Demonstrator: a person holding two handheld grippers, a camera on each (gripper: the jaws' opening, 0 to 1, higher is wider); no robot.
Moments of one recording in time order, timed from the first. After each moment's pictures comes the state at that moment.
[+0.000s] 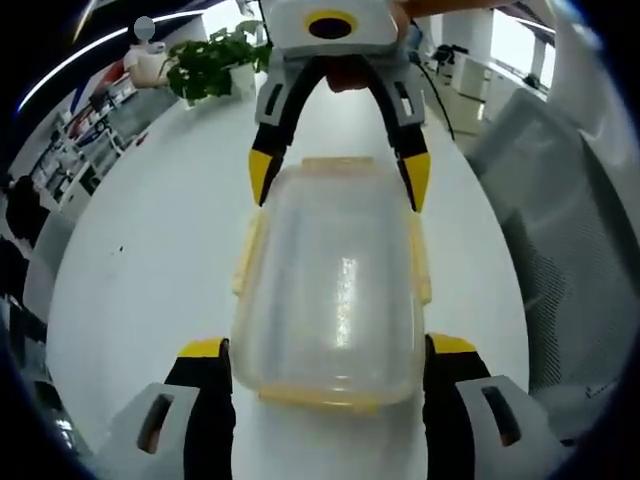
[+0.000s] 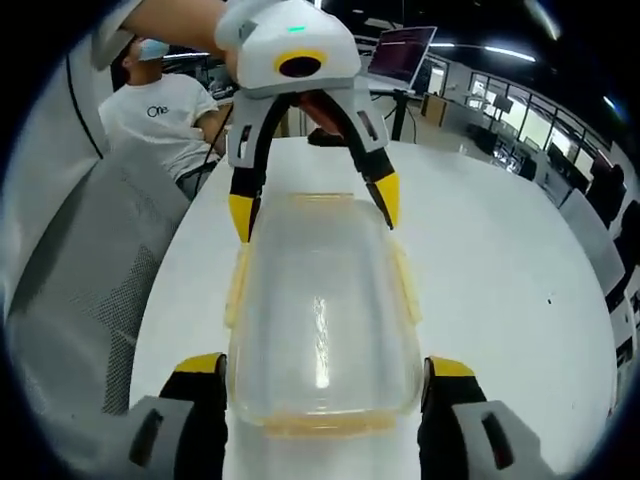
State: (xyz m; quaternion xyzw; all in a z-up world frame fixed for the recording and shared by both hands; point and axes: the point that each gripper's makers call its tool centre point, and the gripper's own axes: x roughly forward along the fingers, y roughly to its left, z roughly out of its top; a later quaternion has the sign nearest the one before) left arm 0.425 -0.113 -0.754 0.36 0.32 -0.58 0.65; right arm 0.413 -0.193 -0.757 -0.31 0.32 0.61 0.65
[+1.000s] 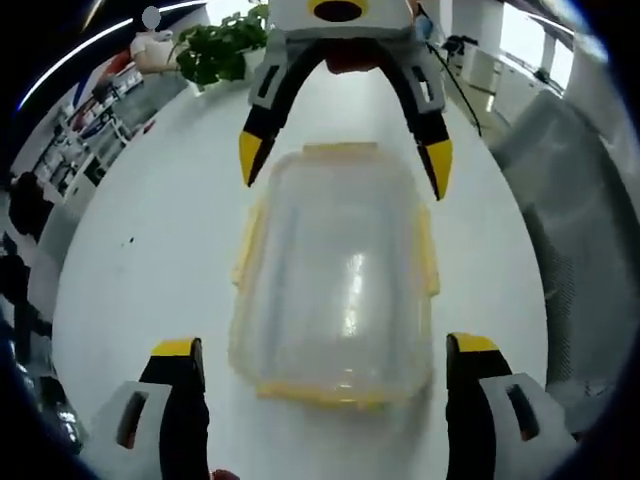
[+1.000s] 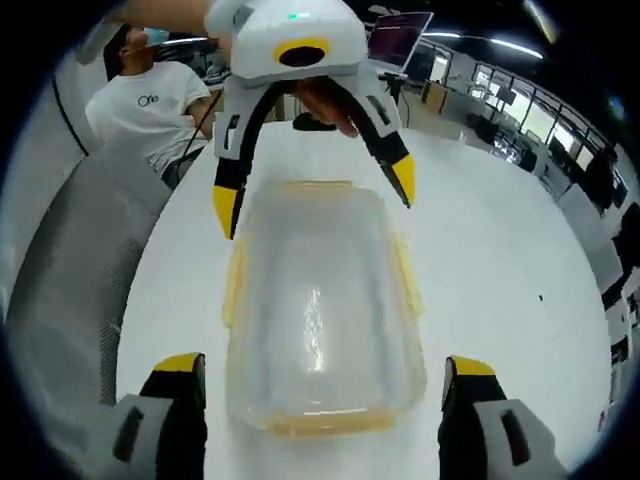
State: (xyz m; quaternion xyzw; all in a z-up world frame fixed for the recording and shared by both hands) left arm 0.444 -0.120 -0.751 0.33 0.34 -0.58 0.67; right arm 0.436 -0.190 -0.752 -0.29 0.35 0.60 0.66
